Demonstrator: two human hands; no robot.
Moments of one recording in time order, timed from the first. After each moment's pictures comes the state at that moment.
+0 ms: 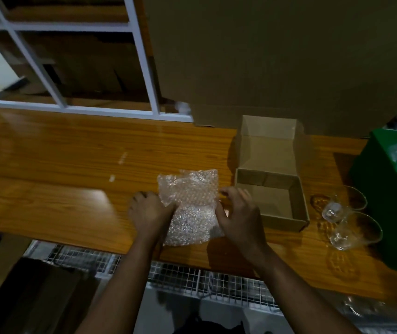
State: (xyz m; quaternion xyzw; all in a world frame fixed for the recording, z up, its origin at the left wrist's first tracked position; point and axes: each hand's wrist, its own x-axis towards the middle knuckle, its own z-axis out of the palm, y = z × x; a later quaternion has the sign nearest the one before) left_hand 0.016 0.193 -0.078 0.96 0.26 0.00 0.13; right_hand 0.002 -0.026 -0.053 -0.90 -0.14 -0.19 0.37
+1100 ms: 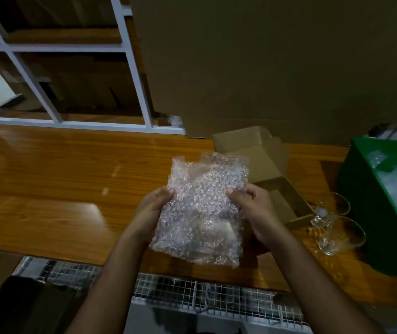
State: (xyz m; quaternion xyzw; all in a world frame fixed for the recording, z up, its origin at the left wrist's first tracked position) left_hand 0.005 0.167 -0.008 0.59 0.12 -0.09 0.79; right_hand 0.019 -0.072 0.006 -0.69 0.07 0.09 0.72
